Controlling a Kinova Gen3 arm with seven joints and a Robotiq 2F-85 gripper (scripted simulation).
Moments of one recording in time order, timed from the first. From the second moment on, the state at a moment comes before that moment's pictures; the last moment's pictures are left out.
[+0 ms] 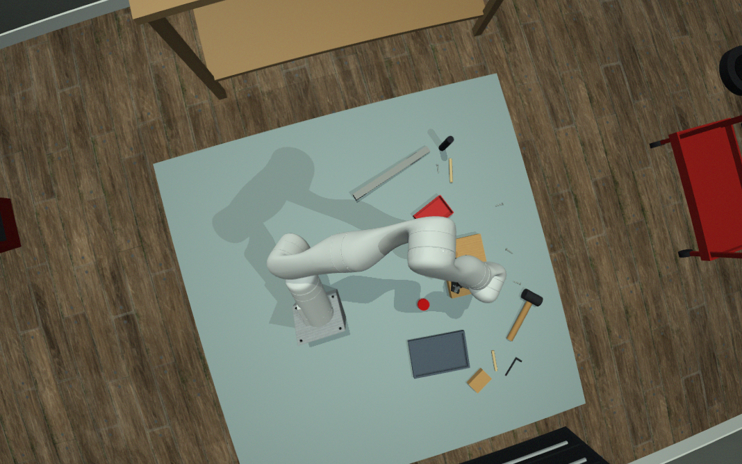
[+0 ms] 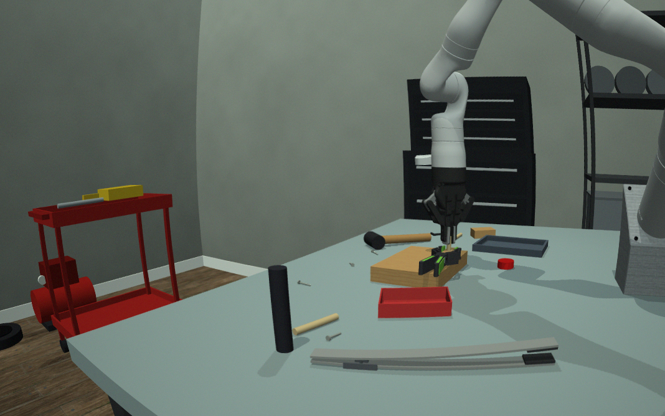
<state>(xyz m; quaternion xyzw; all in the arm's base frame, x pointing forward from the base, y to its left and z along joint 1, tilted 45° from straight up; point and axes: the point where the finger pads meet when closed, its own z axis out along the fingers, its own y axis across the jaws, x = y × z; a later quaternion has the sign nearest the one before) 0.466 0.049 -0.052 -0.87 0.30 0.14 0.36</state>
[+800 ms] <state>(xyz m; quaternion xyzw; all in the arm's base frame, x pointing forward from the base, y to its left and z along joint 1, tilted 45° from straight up) 0.463 0.051 -0.048 -0.90 0.18 0.10 0.37</state>
